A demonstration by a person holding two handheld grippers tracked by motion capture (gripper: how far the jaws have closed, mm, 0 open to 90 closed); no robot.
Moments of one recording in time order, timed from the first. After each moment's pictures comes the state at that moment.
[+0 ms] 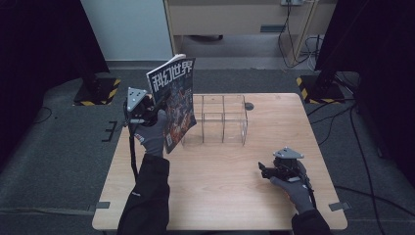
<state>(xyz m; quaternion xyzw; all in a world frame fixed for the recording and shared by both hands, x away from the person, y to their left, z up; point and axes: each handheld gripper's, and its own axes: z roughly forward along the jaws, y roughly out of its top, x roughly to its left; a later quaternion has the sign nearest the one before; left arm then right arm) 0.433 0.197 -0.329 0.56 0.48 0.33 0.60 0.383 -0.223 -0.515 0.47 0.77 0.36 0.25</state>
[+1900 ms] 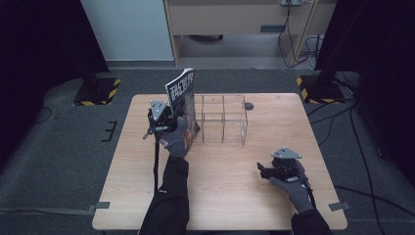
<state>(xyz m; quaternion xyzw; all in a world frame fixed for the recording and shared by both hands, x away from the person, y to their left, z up) 0.465 0.161 -0.410 0.52 0.51 0.33 0.60 0.384 -0.219 -0.517 0.46 0.78 0.36 0.25</state>
